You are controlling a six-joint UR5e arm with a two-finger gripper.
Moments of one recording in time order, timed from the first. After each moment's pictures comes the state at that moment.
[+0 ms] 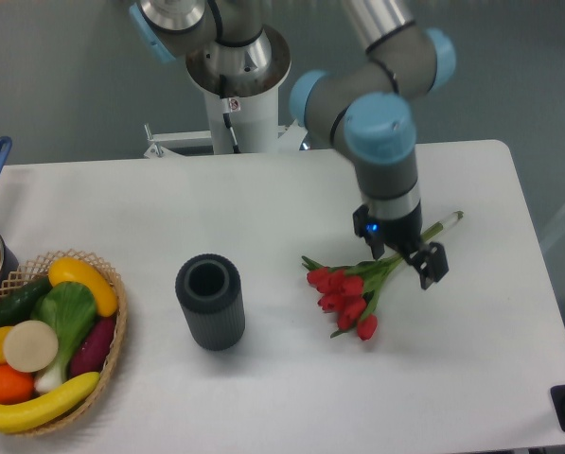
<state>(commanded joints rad) 2.68 -1.79 -1.68 -0.96 1.54 1.48</state>
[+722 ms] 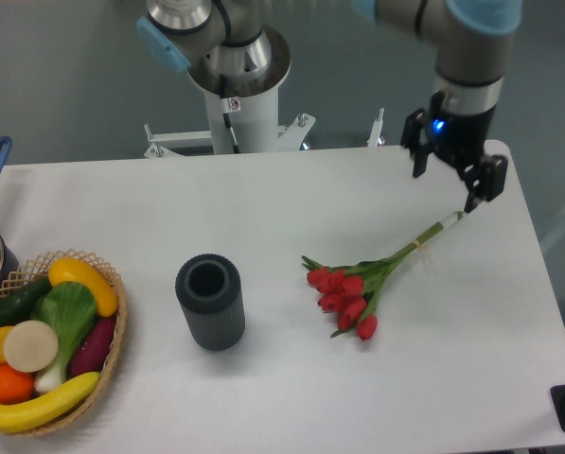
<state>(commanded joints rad) 2.90 -1.70 -1.54 -1.33 1.42 1.85</state>
